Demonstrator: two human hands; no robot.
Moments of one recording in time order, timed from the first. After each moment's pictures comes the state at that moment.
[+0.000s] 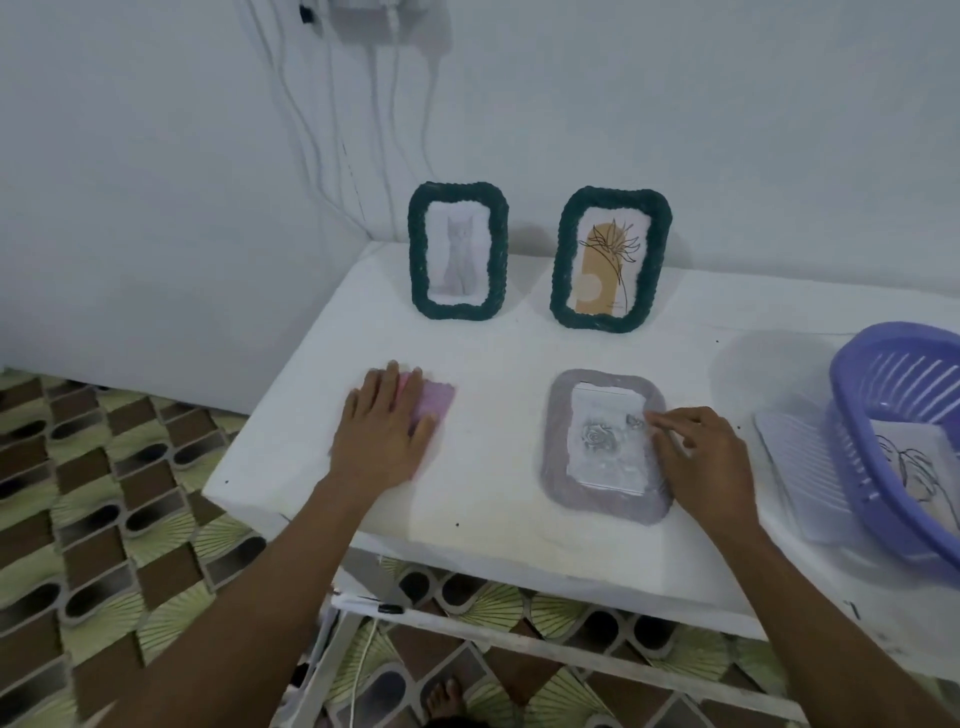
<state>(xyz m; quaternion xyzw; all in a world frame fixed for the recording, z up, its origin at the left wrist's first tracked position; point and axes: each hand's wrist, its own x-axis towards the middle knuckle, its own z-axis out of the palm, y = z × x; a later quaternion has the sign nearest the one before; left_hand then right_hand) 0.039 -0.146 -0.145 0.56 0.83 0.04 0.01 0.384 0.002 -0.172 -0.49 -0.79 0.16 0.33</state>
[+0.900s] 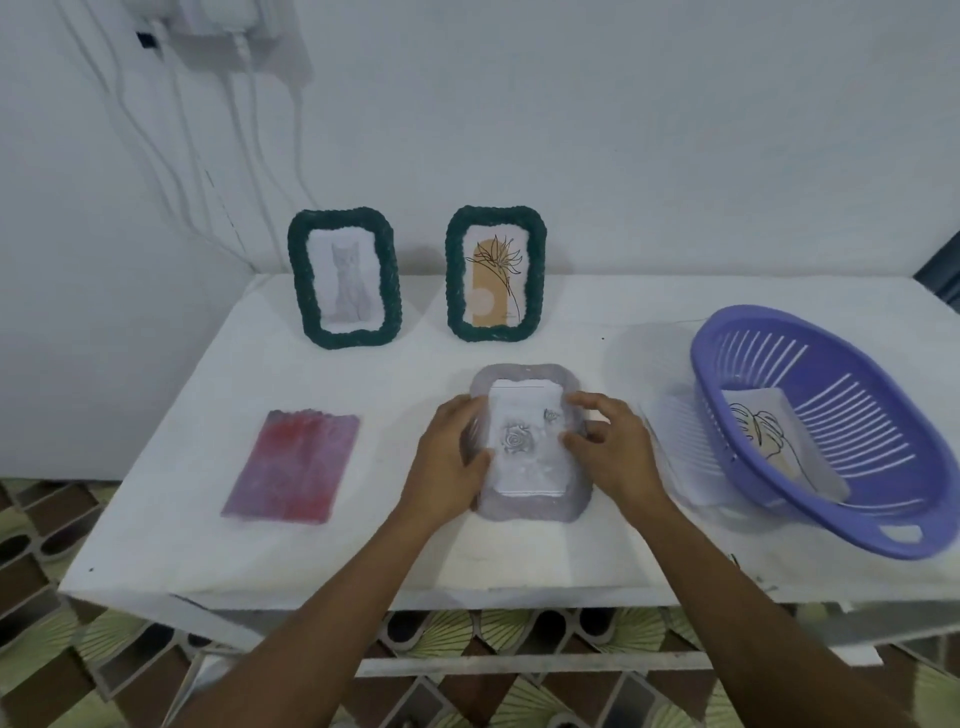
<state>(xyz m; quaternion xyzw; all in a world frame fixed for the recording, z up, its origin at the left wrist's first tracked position) 0.176 -0.084 -0.145 0.59 0.62 0.43 0.28 0.380 -0.015 -0.132 -0.53 -0.63 0.43 0.38</state>
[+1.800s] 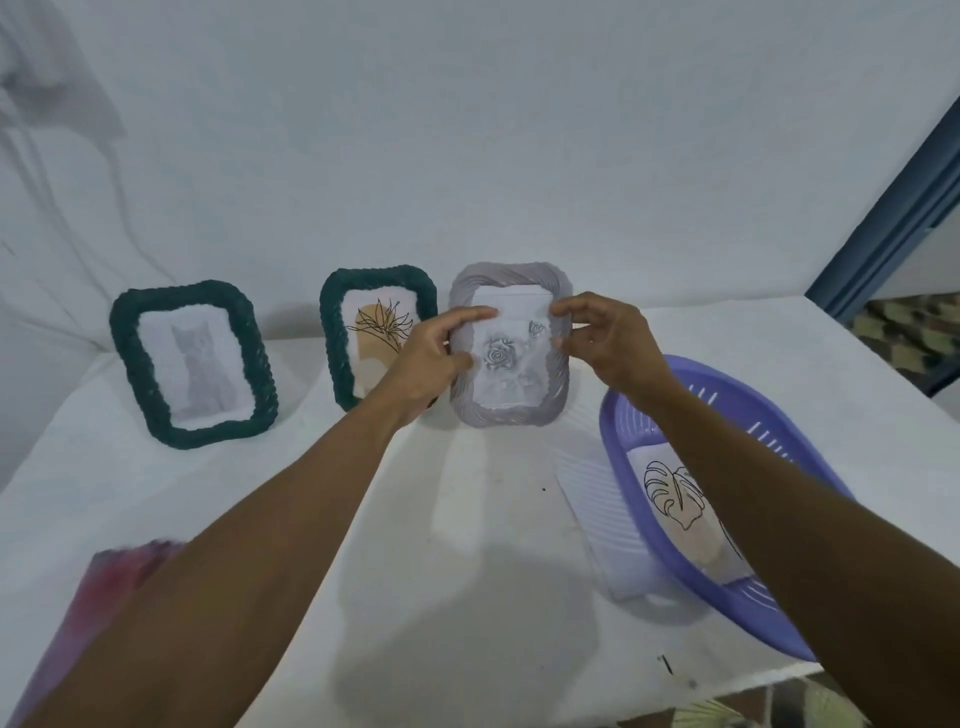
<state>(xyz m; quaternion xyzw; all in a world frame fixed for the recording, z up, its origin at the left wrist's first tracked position) 0.222 0.127 -0.049 0.55 0.45 0.49 0.51 0.455 0.163 -0.027 -0.47 -0.69 0.37 0.41</state>
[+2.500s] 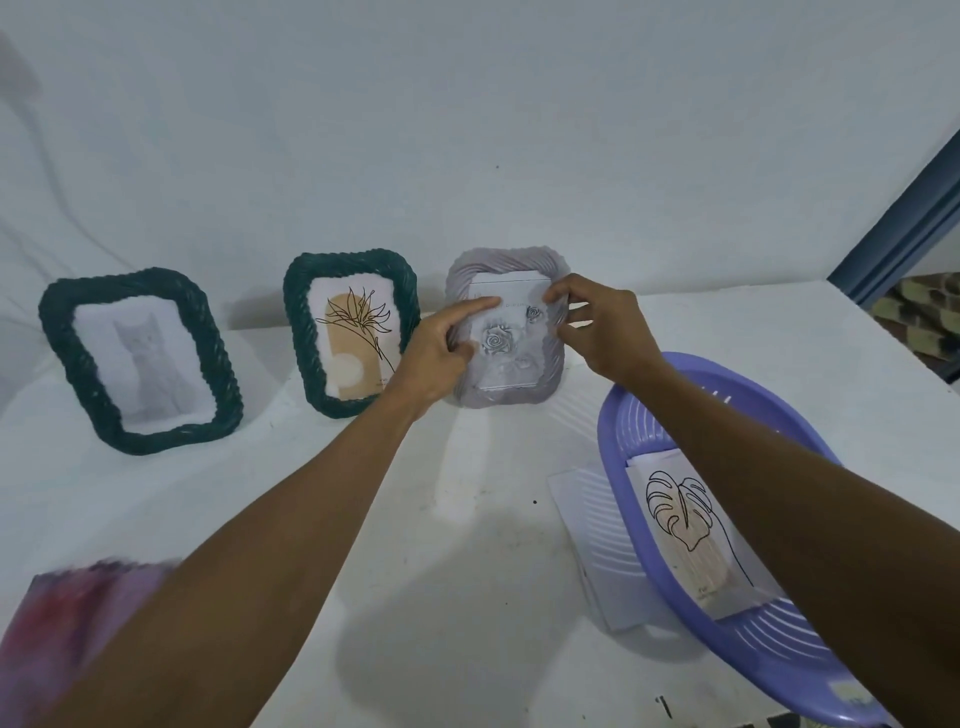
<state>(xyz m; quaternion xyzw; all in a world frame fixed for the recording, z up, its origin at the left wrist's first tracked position) 0.239 0.176 -0.093 0.60 0.50 0.48 0.41 0.461 0.217 -0.058 -0.47 -0.78 0.22 0.35</state>
